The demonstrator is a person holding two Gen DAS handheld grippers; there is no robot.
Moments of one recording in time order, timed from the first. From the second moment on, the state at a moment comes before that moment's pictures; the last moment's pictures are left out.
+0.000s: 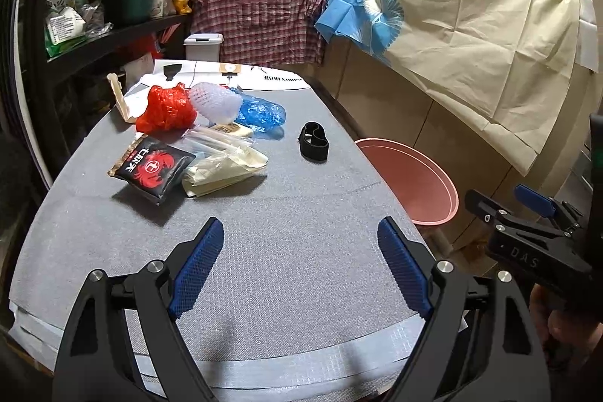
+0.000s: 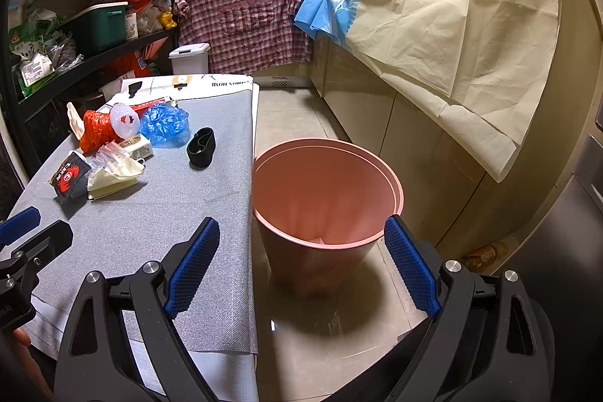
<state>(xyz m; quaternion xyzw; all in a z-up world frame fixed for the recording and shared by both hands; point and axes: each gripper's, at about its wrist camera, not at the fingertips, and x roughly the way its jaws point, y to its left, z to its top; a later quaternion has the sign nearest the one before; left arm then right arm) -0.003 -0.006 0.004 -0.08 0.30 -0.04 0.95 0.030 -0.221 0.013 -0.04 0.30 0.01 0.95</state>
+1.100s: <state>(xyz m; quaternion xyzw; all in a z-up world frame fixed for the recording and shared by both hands) 0.032 0.052 -0.001 -0.14 0.29 0.11 0.94 0.075 -0.180 0.017 0.00 0.31 0.12 0.94</state>
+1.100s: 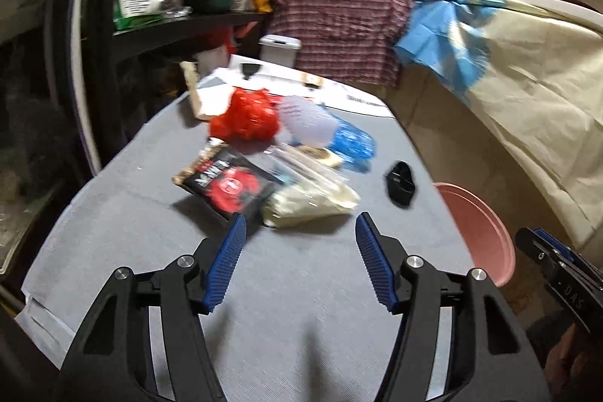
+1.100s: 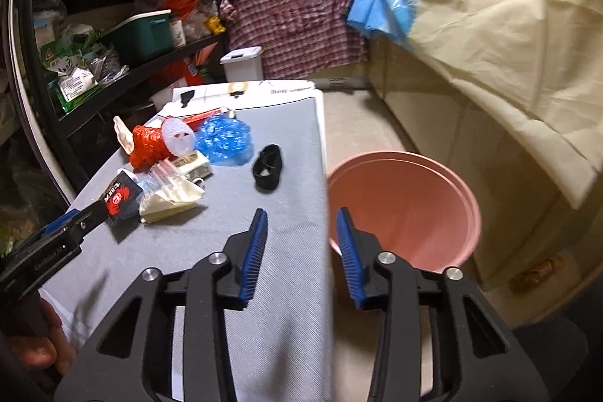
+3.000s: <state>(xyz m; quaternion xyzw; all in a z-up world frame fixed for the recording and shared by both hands) 0.063 0.116 -0.025 -0.21 0.30 0.14 0.92 0.208 -0.087 -0.042 -0.03 0.39 0.16 0.91</state>
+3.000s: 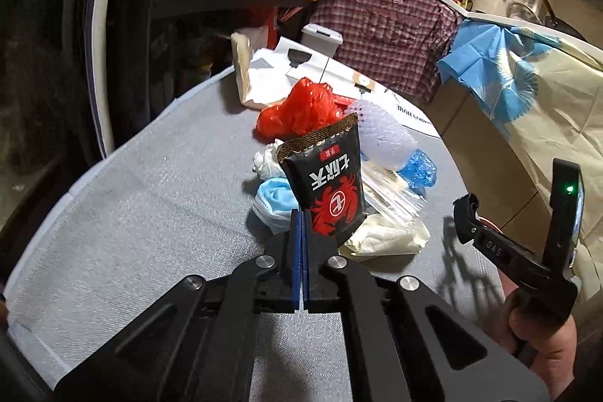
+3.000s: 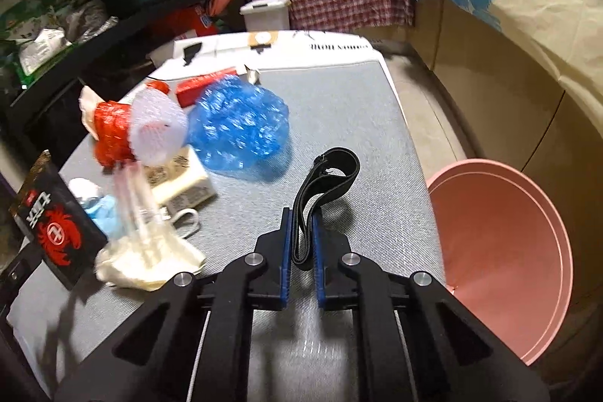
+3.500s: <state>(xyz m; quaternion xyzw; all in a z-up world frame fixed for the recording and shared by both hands) 0.035 0.096 -0.002 -0.16 0.27 0.13 0.94 0.146 -0.110 0.003 -0.03 0.34 0.18 0.92</state>
